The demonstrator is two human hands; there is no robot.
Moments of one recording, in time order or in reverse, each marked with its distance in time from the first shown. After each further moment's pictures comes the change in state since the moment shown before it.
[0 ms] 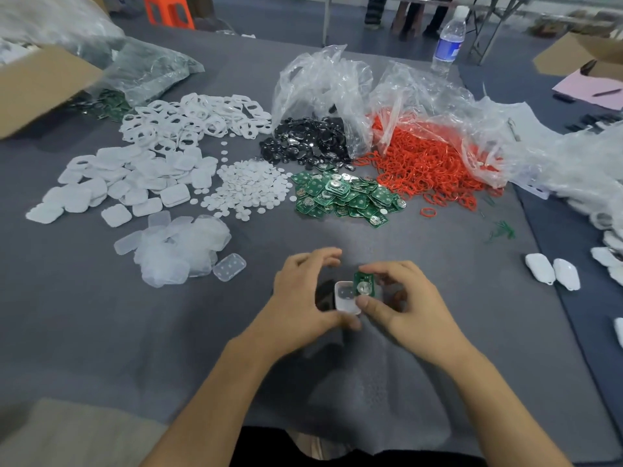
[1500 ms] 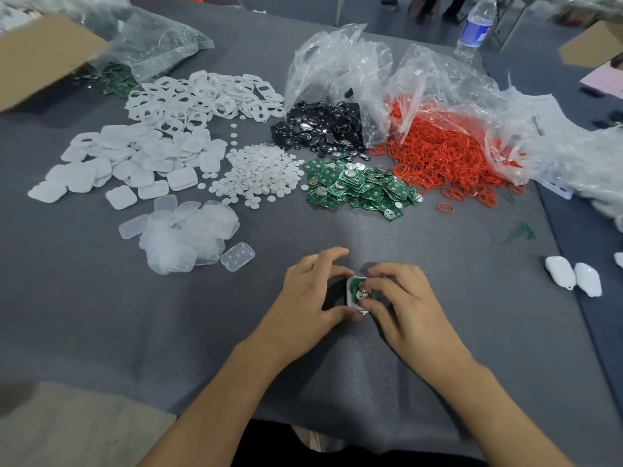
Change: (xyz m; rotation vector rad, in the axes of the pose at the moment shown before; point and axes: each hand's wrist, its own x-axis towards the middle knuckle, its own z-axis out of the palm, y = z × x) left_hand -0.008 -0.015 0.010 0.013 0.036 0.023; right_hand -0.003 0.015 0.021 -0.341 0.021 -0.415
